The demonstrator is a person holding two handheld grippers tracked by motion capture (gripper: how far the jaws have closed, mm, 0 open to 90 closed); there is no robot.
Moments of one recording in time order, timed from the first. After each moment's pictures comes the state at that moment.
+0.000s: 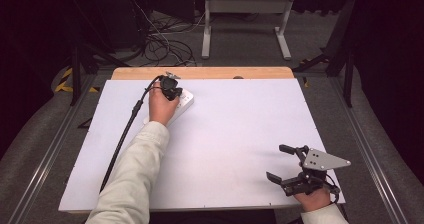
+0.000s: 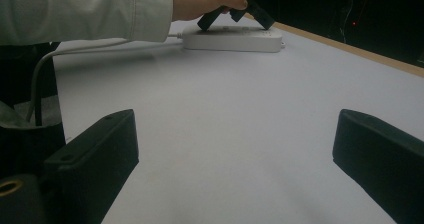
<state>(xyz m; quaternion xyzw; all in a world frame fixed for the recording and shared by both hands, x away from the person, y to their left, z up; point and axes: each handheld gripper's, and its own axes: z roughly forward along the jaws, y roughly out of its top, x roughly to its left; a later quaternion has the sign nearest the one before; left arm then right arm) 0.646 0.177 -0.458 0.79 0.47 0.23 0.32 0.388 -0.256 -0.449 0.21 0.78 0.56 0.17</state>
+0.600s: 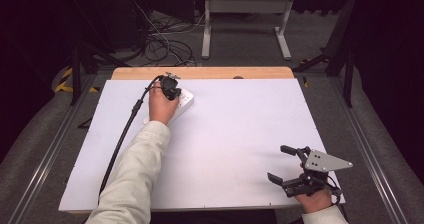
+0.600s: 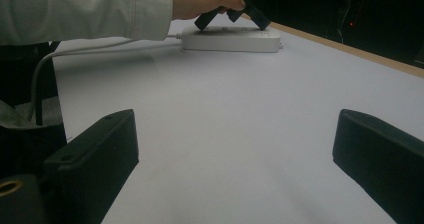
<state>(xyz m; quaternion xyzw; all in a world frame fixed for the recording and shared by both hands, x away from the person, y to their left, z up) 0.645 0.179 -0.457 0.79 0.48 0.23 0.31 0.385 -0.258 -0.448 0.21 0.78 0.56 0.17</state>
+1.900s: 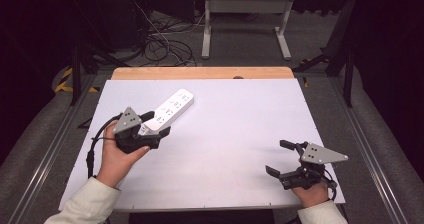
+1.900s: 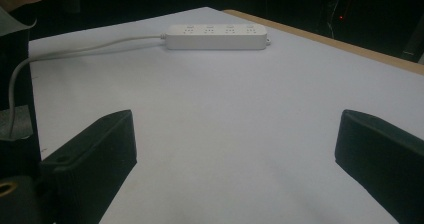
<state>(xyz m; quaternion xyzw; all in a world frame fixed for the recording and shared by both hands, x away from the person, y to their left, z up) 0.427 0.241 -0.411 0.76 0.34 0.23 0.51 0.400 -0.254 -0.449 0.24 0.78 0.56 0.17</state>
